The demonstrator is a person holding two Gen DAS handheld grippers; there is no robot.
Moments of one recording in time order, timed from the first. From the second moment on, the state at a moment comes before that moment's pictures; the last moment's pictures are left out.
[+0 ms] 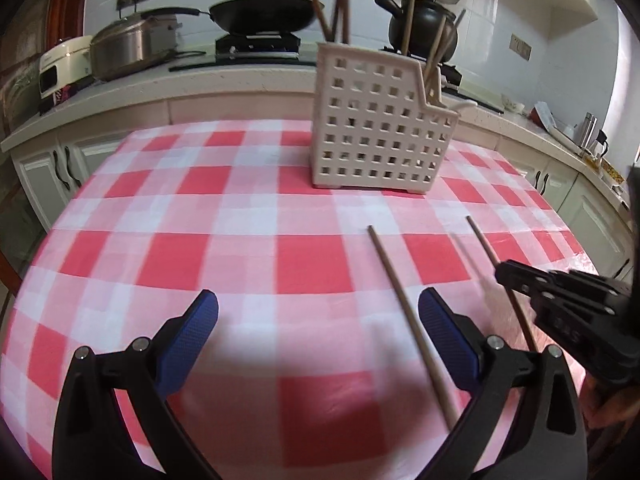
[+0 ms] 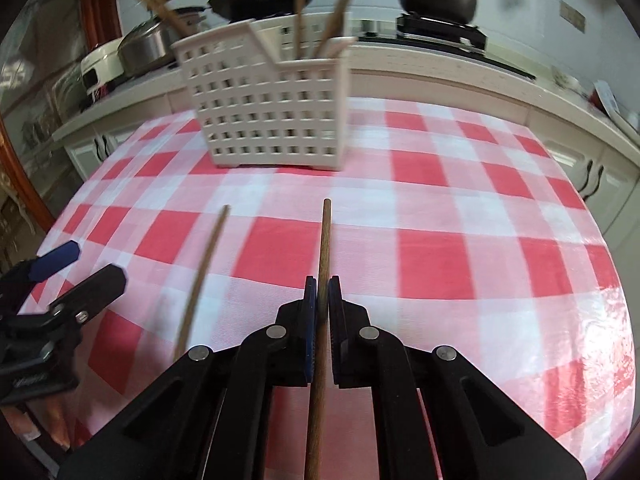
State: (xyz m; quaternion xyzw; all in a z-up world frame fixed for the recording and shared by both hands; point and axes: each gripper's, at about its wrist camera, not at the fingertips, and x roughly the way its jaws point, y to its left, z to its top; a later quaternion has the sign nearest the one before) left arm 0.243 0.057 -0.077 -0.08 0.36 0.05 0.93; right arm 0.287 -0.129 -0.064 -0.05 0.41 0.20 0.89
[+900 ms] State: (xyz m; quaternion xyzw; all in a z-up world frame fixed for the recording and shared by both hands) left arm 0.296 -0.010 -0.102 -0.01 0.43 0.04 0.90; right arm 0.297 -0.182 -0.063 0.00 0.40 0.26 0.88
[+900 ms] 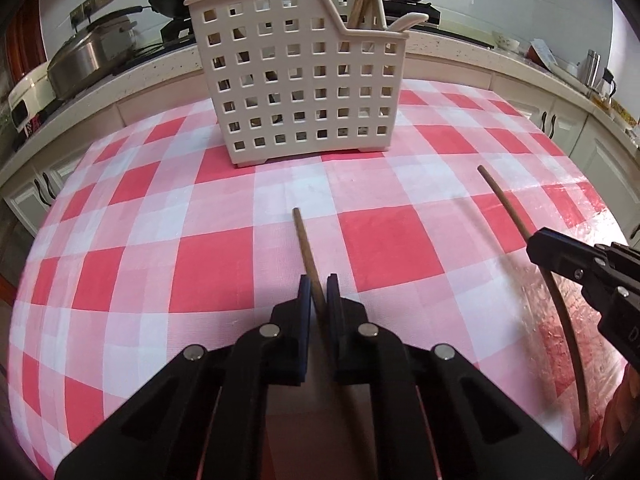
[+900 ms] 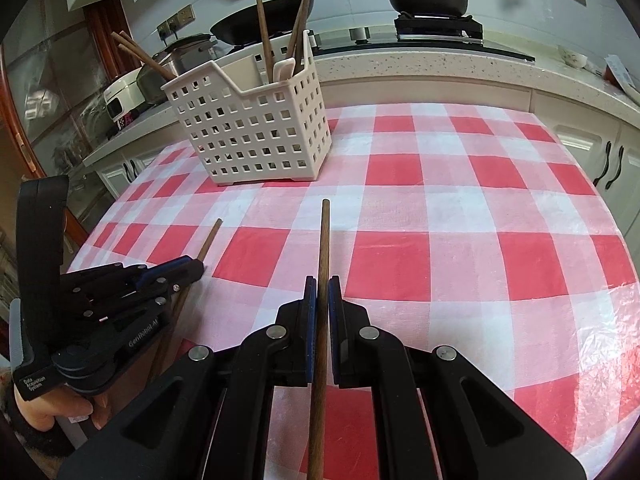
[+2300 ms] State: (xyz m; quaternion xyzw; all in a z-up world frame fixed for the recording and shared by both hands) left arm 0.173 0.029 0.033 -0.06 0.20 -0.03 0.98; right arm 0.221 -0.144 0.051 -0.02 0.24 0.30 0.92
